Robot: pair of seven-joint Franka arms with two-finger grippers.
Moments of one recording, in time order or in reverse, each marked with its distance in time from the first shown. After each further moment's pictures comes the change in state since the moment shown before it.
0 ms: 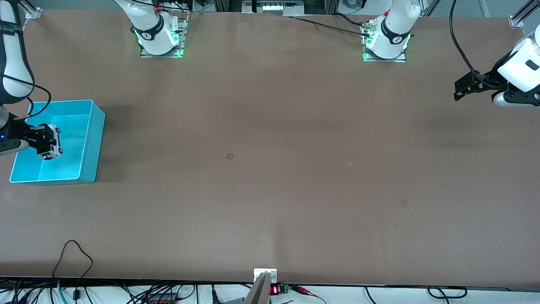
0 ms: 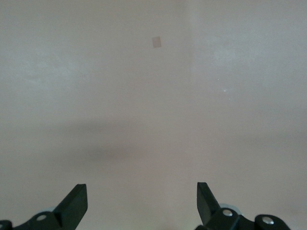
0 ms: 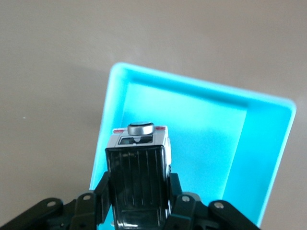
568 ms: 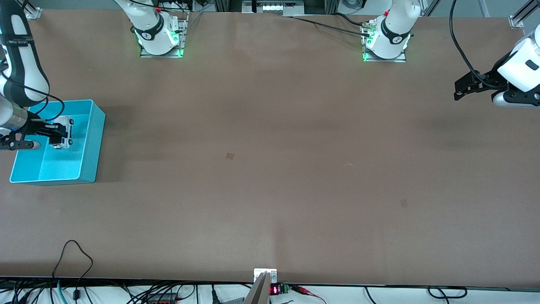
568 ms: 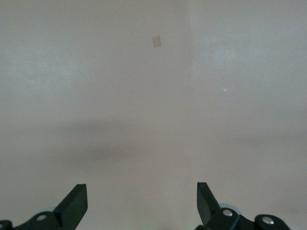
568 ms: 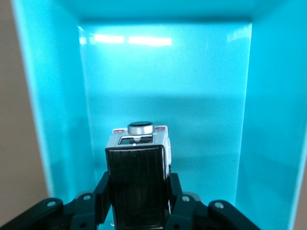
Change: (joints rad) left arm 0.000 0.000 0.000 0.000 0.000 -0.001 0.000; right arm -0.063 0.058 -0.004 -0.112 -0.101 0.086 0.208
